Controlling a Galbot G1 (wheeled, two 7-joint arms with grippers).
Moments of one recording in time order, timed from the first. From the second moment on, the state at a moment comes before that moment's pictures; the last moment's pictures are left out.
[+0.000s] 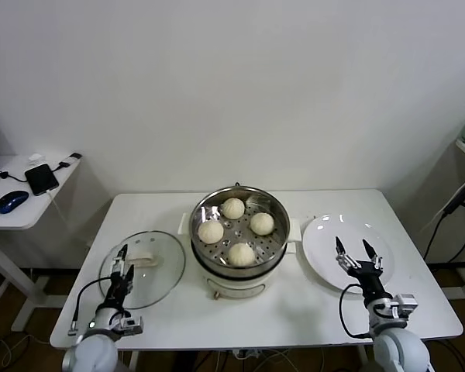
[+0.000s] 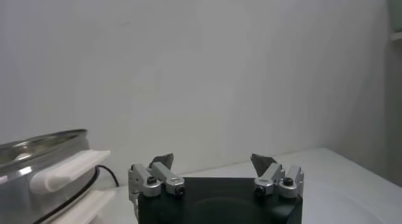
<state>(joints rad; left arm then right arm) 1.31 -1.38 -0.65 -1.56 1.38 -0.02 -0.07 -1.35 1.17 0.56 1.68 0.60 0.11 -0.05</state>
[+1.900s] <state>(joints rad) 1.14 -1.42 -0.61 -1.39 1.37 0.08 -0.09 -1.31 1.20 0.51 1.57 0.60 0.14 -0.05</state>
